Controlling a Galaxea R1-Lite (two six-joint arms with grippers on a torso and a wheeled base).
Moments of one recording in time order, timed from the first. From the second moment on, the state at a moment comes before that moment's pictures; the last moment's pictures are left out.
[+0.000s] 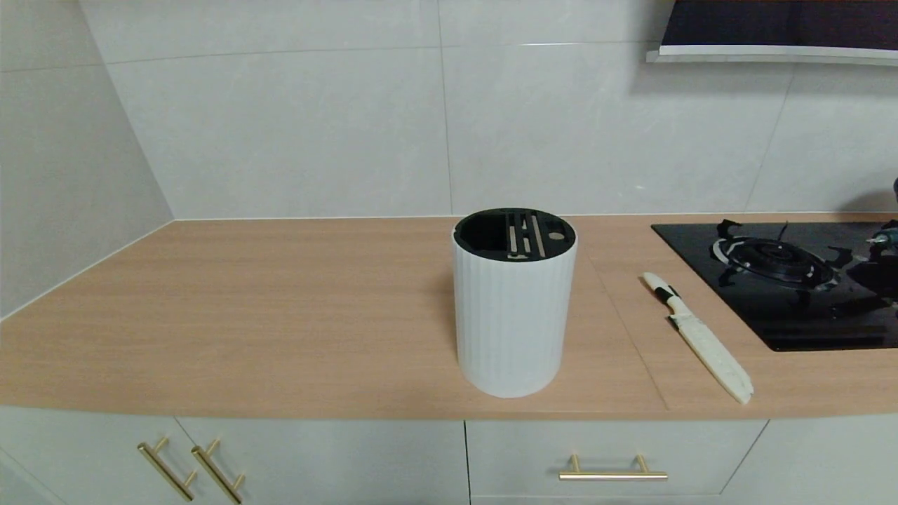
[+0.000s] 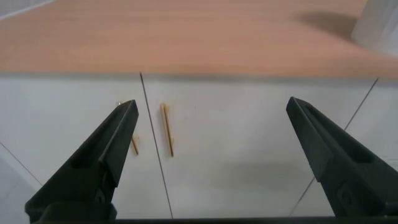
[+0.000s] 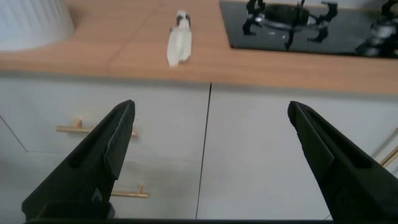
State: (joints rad) left arm 0.00 0.00 0.00 0.00 0.04 -0.01; right arm 0.00 0.00 0.00 -0.02 0.00 -0.08
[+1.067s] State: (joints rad) left arm 0.00 0.00 0.00 0.00 0.04 -0.01; right arm 0.00 0.00 0.00 -0.02 0.00 -0.08
